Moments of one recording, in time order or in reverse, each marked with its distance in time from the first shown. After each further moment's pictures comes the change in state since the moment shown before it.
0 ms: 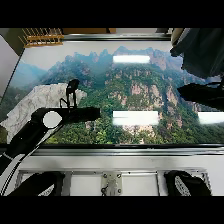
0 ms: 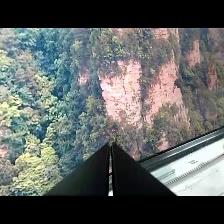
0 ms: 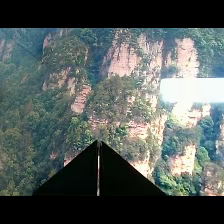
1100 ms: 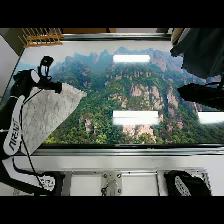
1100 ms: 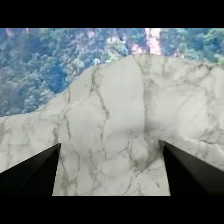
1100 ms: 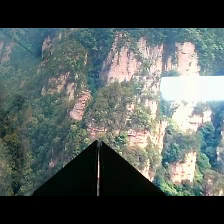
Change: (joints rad) left arm 0.558 -0.713 0.605 0.427 -0.072 0.598; right arm 0.000 -0.005 -0.002 0.000 0.000 0.000
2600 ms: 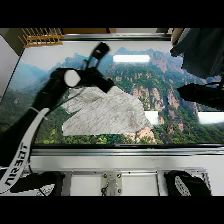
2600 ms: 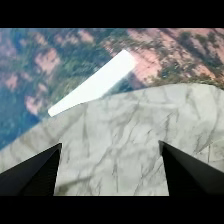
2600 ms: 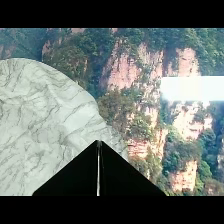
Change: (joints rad) left arm -0.494 0.257 -0.014 -0.325 0.053 0.004; right arm 0.000 0.000 0.000 0.001 0.000 0.000
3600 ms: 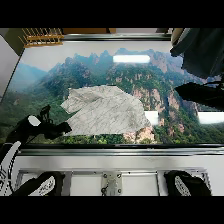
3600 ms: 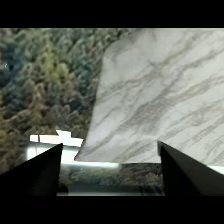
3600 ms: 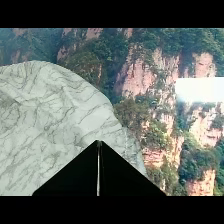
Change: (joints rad) left arm 0.570 0.253 -0.870 -0.027 -0.103 -0.339; right arm 0.000 0.000 0.000 0.057 0.002 0.003
